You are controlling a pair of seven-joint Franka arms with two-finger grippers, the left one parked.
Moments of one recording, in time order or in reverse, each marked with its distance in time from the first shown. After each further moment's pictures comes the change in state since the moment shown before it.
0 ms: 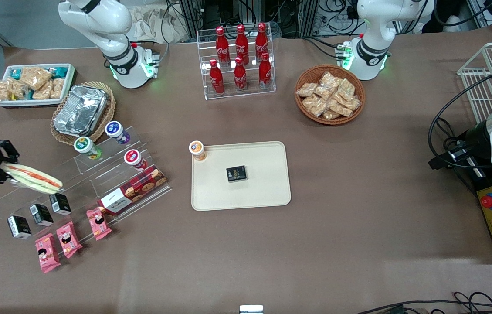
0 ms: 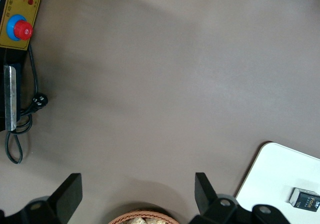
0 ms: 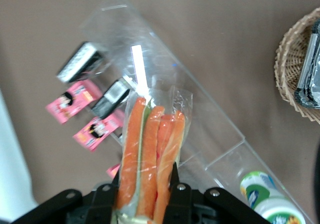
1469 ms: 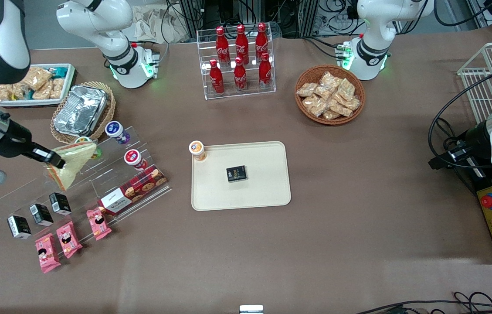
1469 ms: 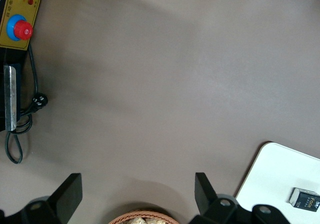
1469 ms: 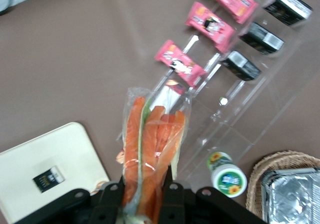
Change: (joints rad) arm 0.349 -0.002 0.020 0.259 -0.063 -0.328 -0.942
